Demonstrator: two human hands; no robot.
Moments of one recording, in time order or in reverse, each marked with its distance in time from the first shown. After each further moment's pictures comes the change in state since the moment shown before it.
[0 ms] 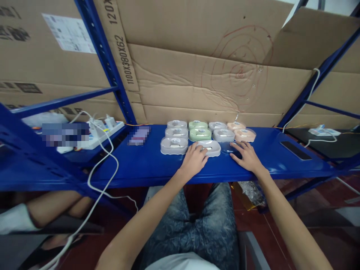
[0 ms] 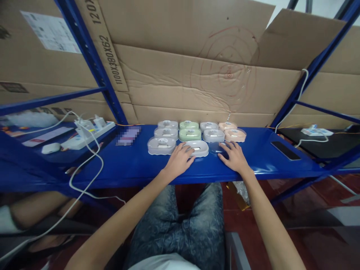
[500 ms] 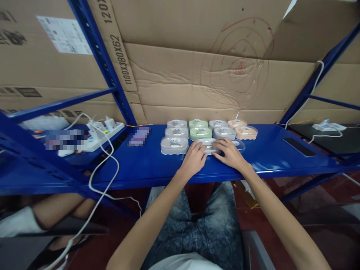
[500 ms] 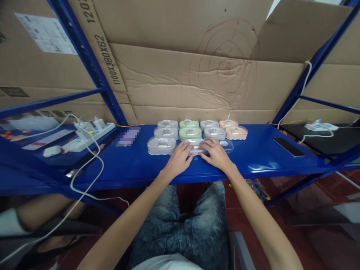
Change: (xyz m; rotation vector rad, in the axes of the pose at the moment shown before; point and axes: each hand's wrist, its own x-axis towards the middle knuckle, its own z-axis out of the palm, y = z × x) left_hand -0.002 -0.013 0.012 -0.085 0.040 -0.018; right_hand 0.046 -0.086 0.003 0.319 0.058 -0.298
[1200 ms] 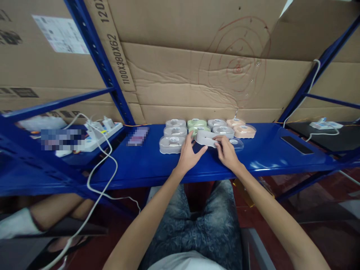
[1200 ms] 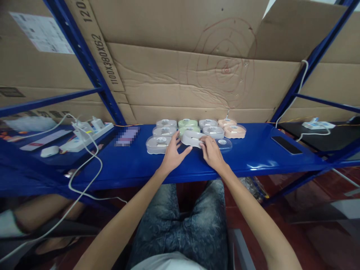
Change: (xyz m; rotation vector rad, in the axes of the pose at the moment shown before) left_hand 0.005 -0.003 -0.005 -0.618 0.280 -0.218; right_hand 0.004 -0.022 0.012 0.168 0.275 0.131
